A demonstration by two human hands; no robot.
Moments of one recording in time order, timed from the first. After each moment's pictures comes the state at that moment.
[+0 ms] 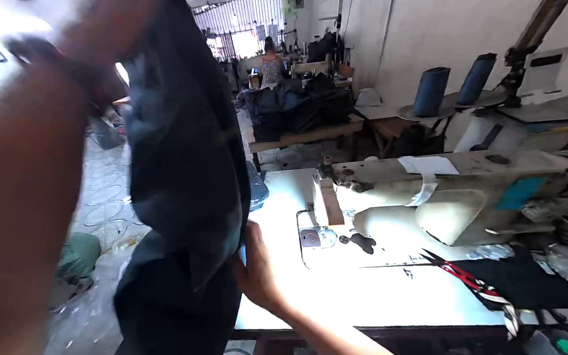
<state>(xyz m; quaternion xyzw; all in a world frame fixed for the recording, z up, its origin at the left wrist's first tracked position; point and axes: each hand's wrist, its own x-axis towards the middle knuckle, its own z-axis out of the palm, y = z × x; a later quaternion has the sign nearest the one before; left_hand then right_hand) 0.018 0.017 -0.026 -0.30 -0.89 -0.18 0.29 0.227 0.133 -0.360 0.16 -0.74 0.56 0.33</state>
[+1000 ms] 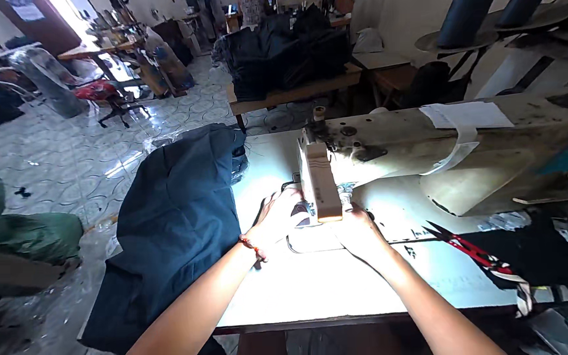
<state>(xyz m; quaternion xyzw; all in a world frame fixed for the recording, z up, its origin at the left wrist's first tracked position) 0.136 0.172 -0.402 -0.42 -0.88 -0.19 -0.11 0.251 0.348 -0.454 -0.04 -0.93 0.31 0.21</state>
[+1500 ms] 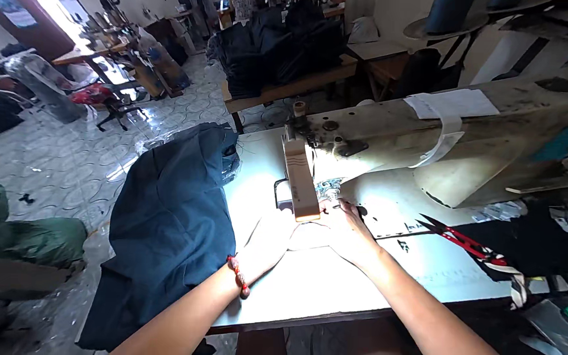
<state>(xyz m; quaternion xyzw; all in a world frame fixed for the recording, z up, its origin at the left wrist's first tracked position) 0.166 0.152 -0.430 -0.51 -0.86 -0.11 0.02 0.253 0.344 -0.455 -0.01 -0.96 0.25 0.12</state>
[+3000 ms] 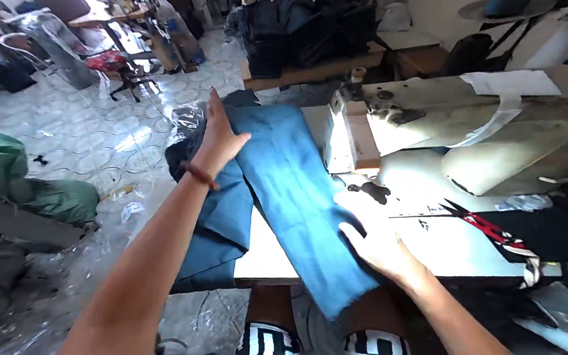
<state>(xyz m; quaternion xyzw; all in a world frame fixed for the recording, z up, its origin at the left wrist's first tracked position) 0.053 0.081 -0.324 -0.24 -0.91 -0.31 0.10 0.312 0.308 -0.454 0.02 -0.92 0.33 0.23</state>
